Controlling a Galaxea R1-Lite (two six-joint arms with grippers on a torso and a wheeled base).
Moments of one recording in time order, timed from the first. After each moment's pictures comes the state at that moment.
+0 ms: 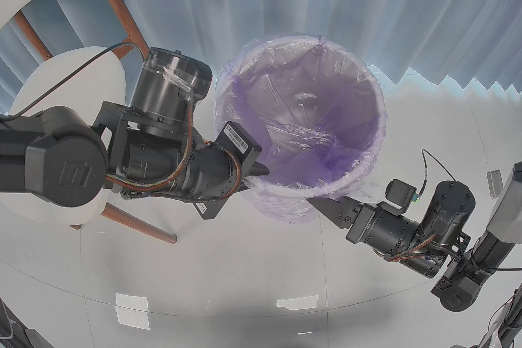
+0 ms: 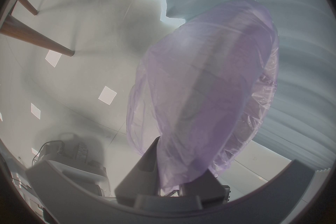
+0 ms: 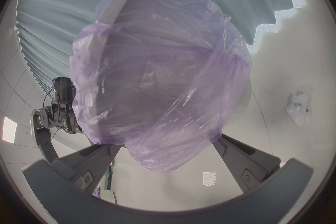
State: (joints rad) left arm -0.70 1.75 -1.26 0.08 -0.09 -1.25; right arm 0.65 1.94 -0.37 -1.55 0.15 0.63
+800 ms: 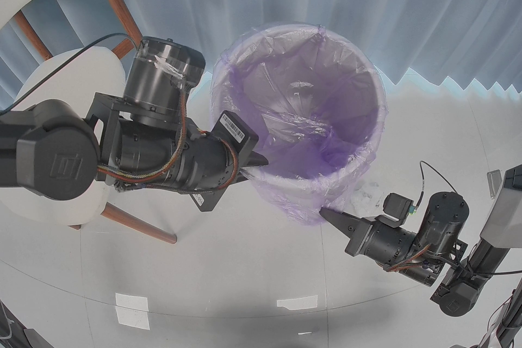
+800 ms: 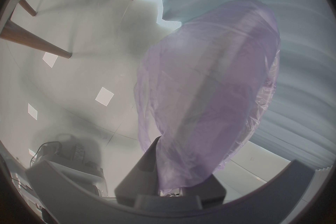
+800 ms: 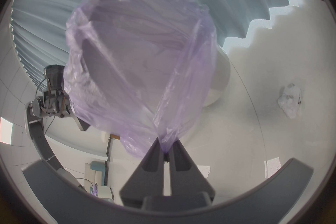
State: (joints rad) left arm -0.69 1.73 -1.28 0.08 -0.10 -1.25; right arm 0.65 1.97 -0.32 -1.55 0.14 0.62
